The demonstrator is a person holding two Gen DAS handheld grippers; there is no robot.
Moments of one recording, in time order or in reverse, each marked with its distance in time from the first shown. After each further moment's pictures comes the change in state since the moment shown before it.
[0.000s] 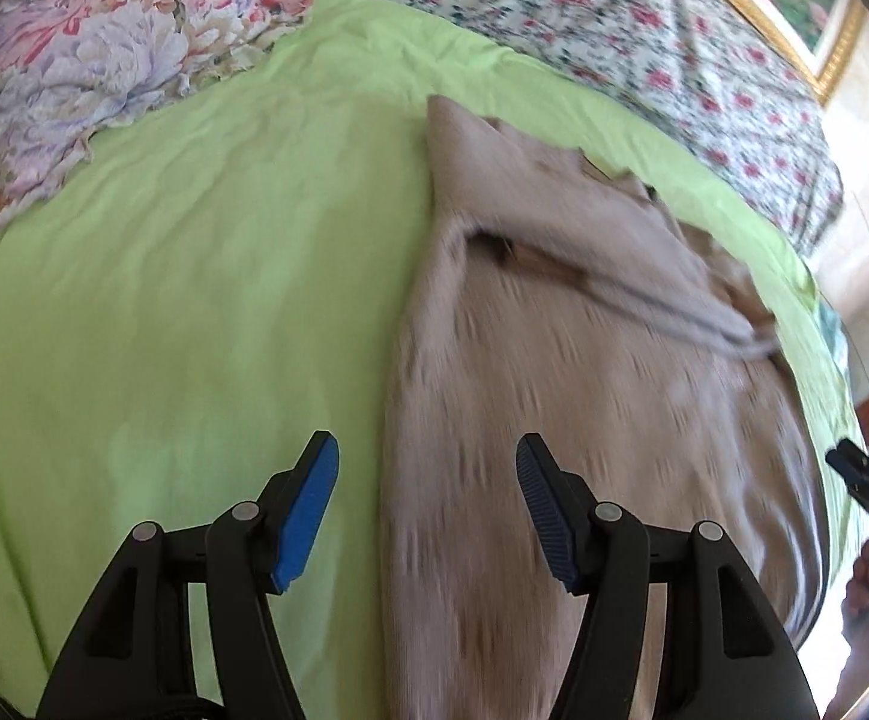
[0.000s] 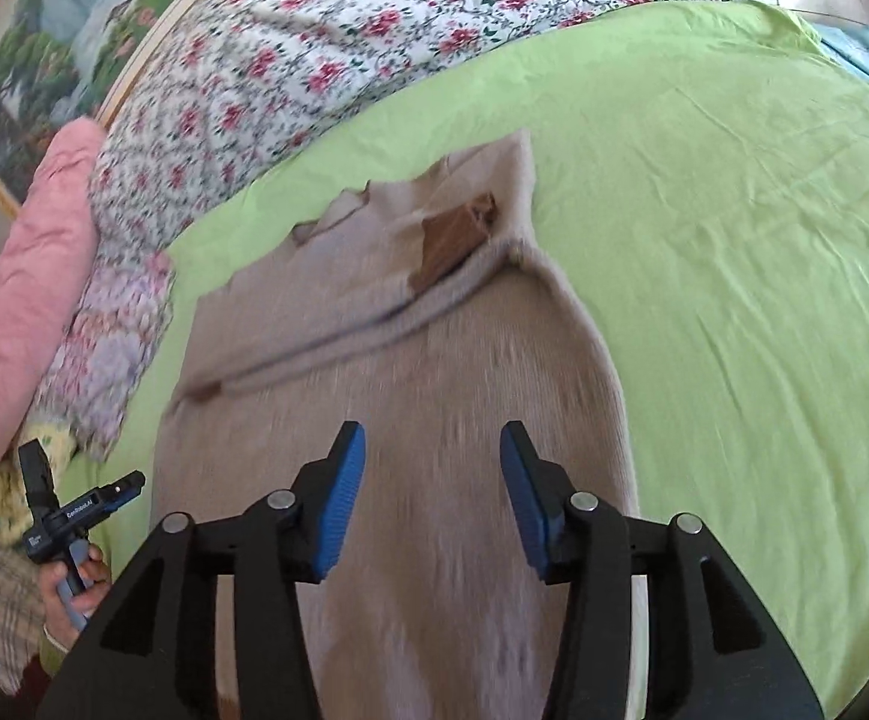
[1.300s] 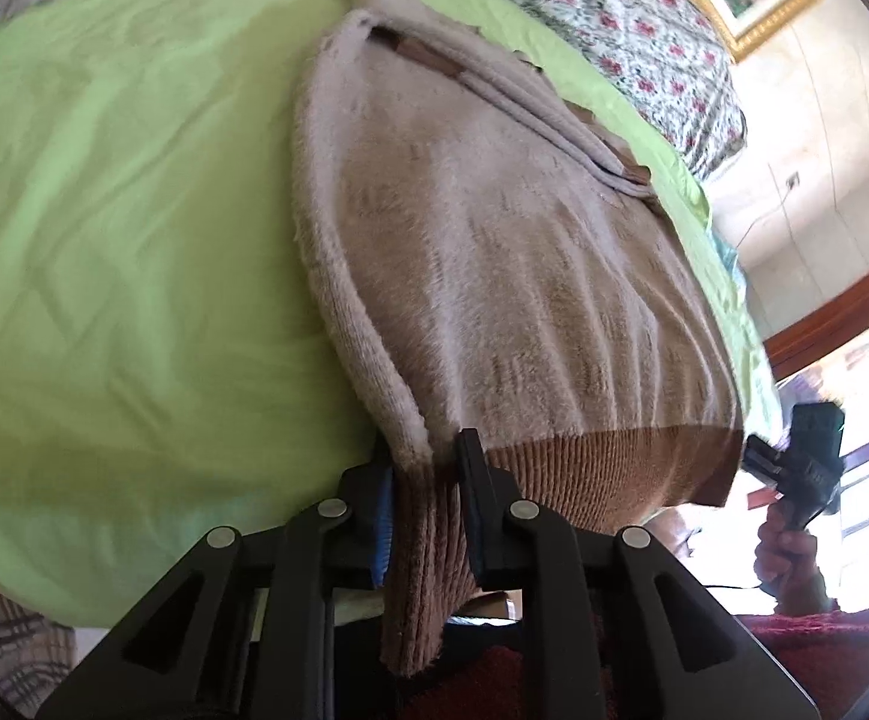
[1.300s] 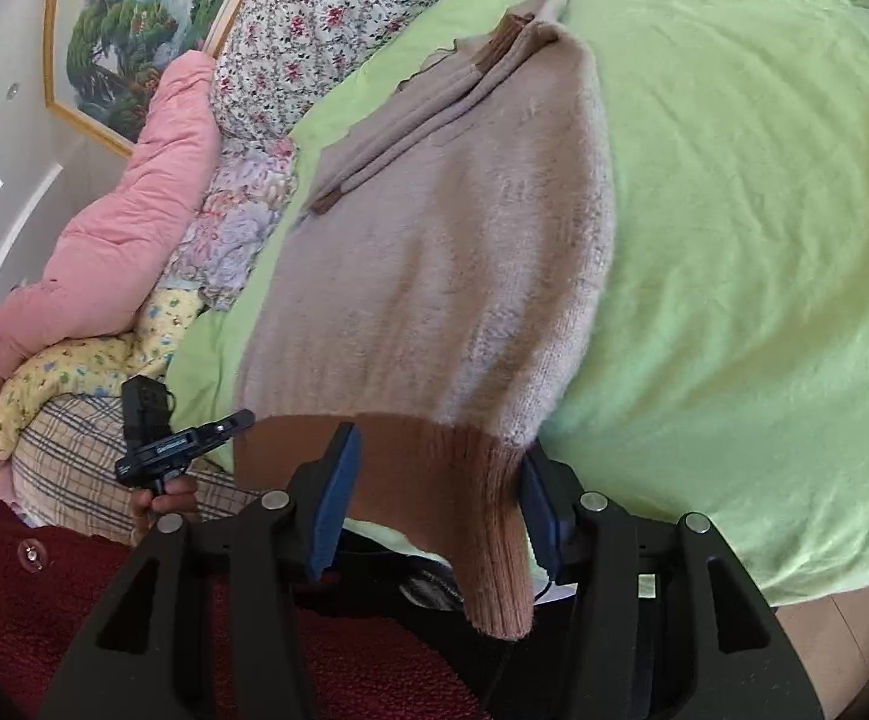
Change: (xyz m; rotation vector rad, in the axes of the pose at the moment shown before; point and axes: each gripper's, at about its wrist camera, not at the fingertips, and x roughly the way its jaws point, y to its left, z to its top) left arm -0.041 0.012 -0.151 -0.036 0.175 -0.294; right arm -0.057 -0.043 -0.140 -0.009 0.218 0.356
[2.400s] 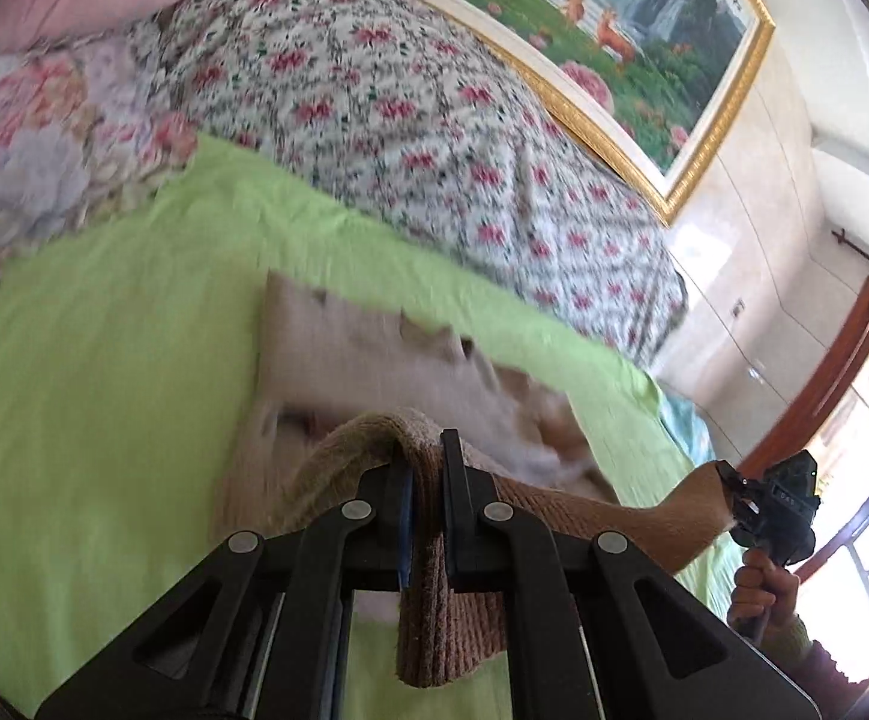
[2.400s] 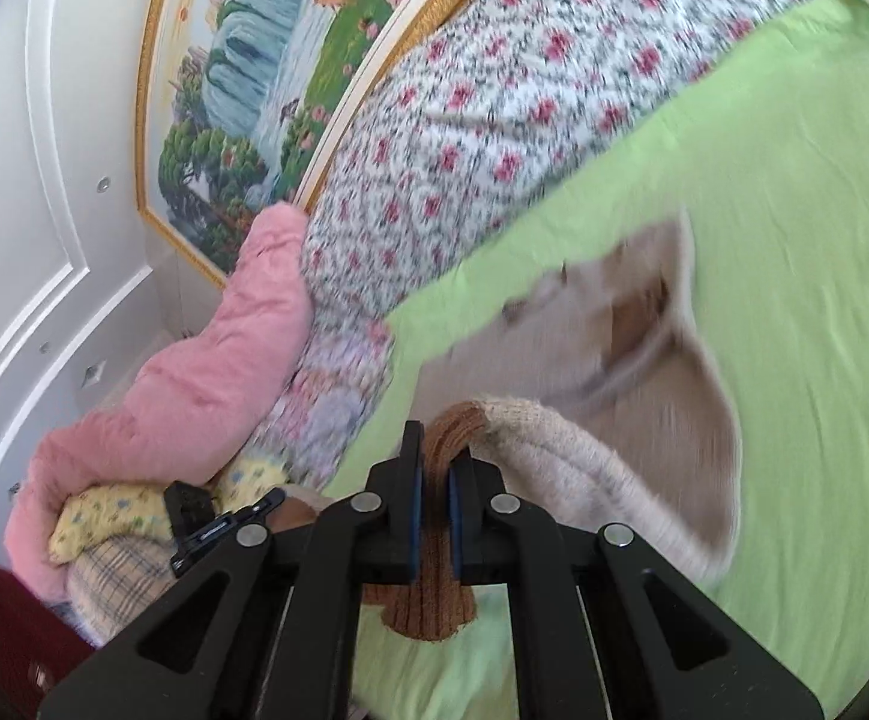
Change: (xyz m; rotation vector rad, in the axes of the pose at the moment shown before) left arm -0.048 -0.062 0.192 0.122 -0.495 -0.084; right arm -0.022 0.027 0.193 -0.042 -0.404 0.186
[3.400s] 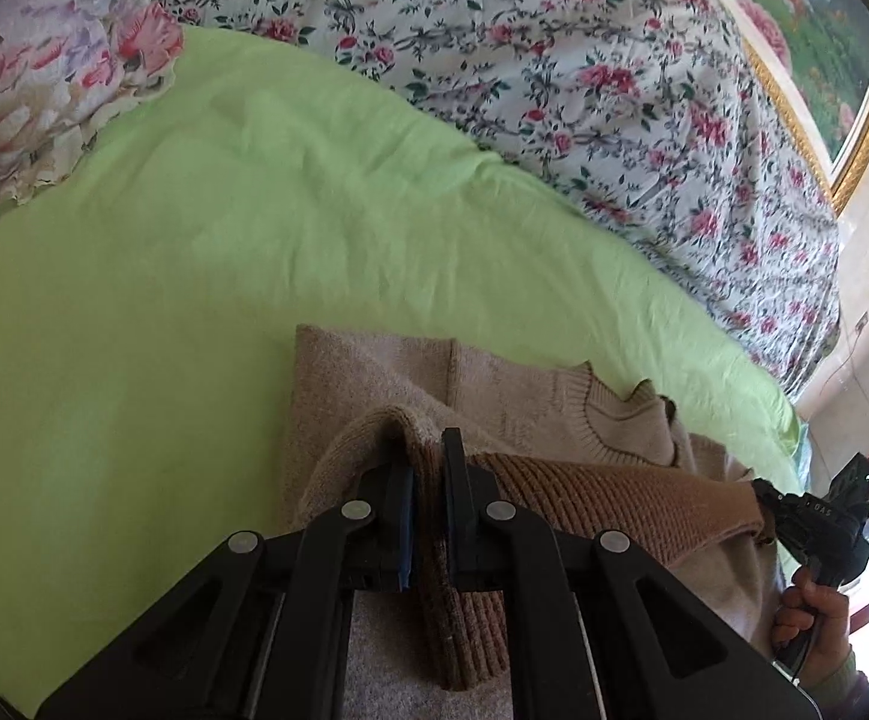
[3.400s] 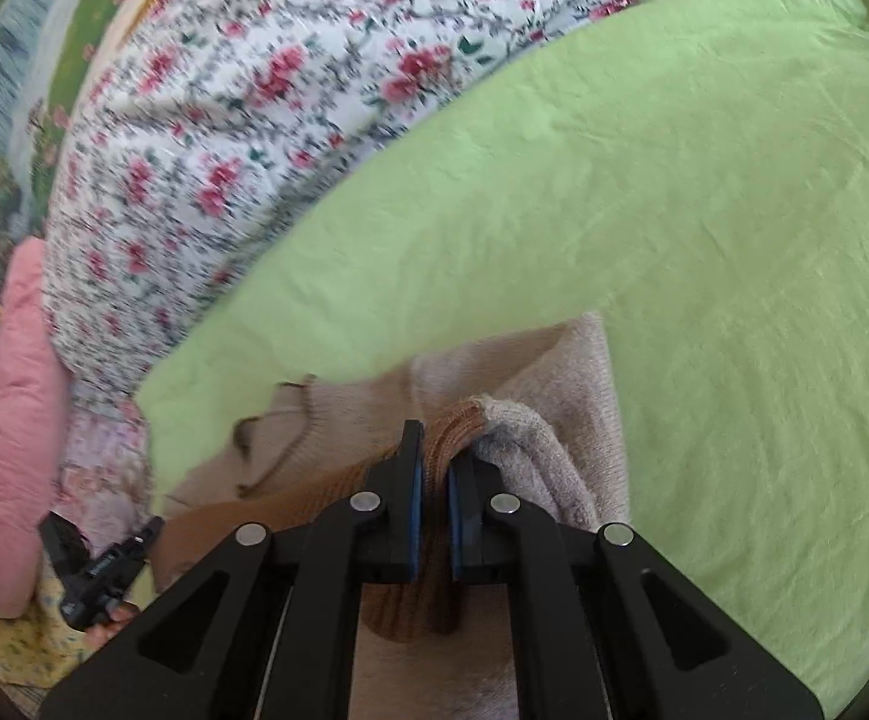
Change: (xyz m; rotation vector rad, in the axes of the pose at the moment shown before) left arm 0.248 0.084 0.068 -0.063 0.145 0.222; right arm 0.194 -0.145 0.104 0.085 0.089 -0.464
